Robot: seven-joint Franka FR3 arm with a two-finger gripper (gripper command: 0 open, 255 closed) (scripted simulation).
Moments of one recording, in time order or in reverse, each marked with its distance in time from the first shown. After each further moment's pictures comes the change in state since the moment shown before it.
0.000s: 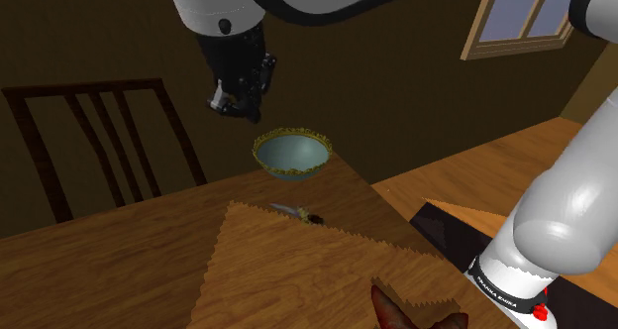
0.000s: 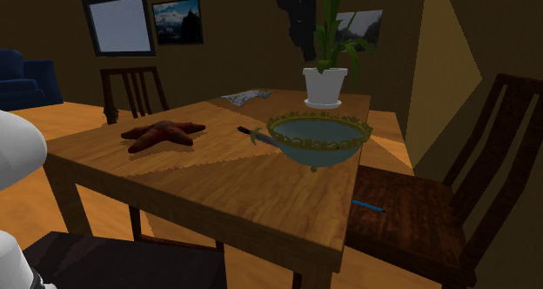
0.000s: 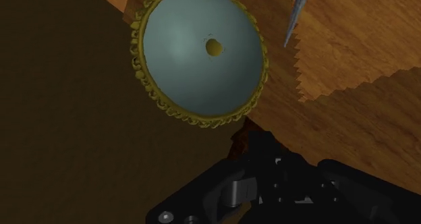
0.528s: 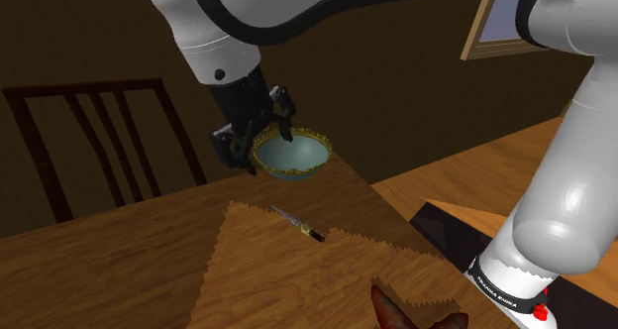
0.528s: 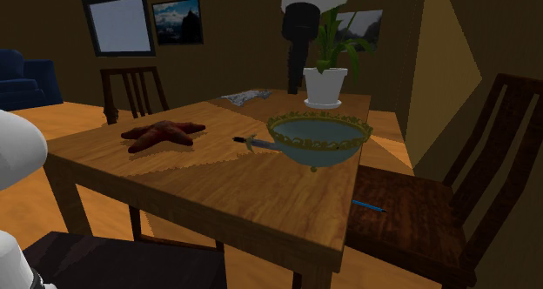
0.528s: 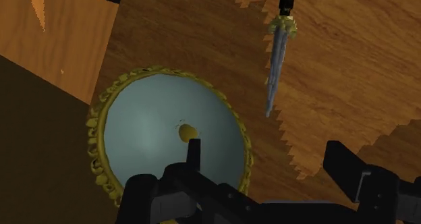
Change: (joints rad) arm -0.010 0.166 -0.009 0.025 0.149 -0.147 0.160
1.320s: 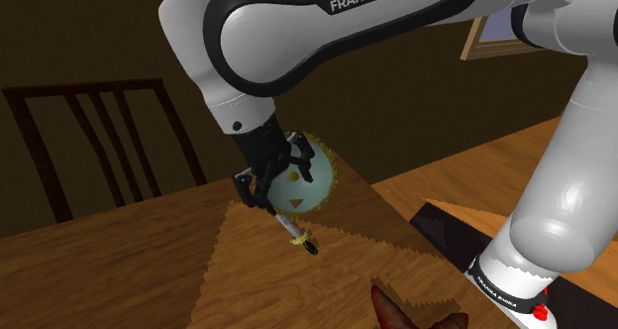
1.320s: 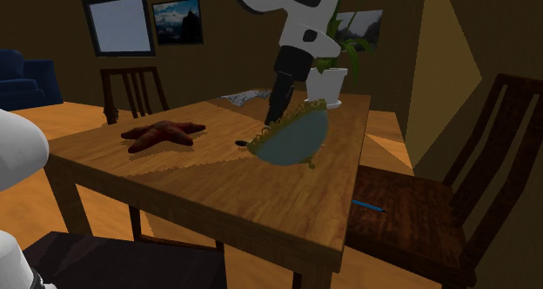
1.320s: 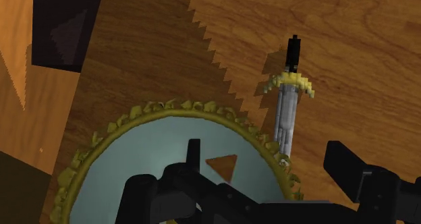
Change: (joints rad) arm -0.045 0.016 -0.018 -0.167 0.180 0.049 0.075
